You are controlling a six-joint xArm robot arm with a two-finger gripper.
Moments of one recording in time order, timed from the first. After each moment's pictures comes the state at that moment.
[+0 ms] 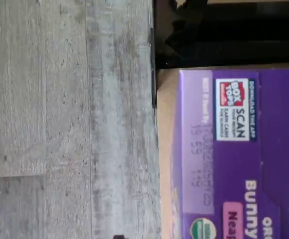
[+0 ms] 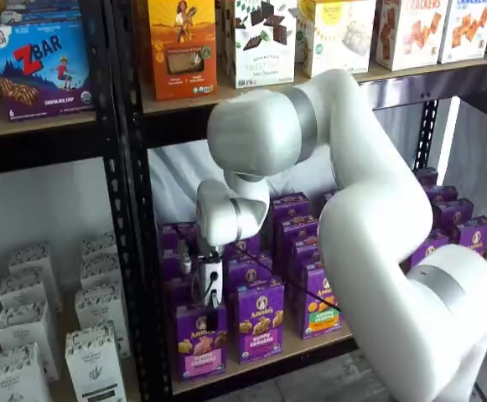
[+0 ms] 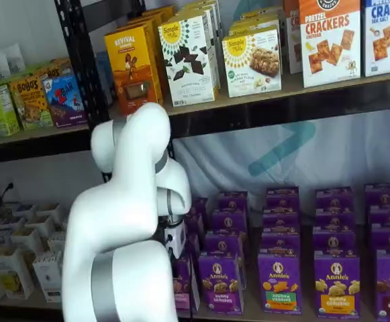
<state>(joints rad) 0.35 1.04 -1.57 0.19 0.53 -1.37</state>
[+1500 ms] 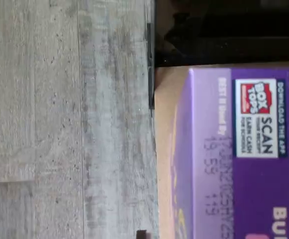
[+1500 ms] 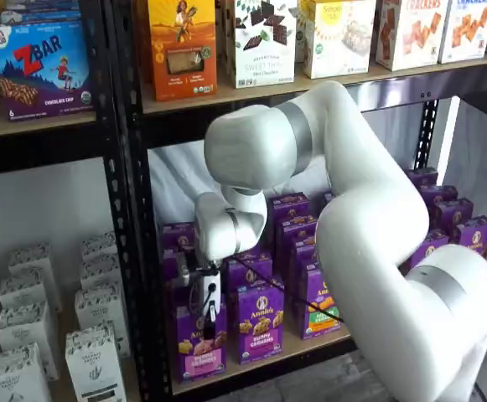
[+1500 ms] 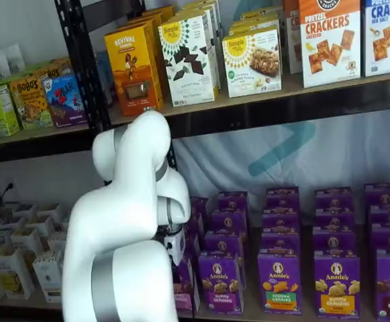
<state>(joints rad) 0.37 1.10 -1.59 0.18 0.48 -1.36</state>
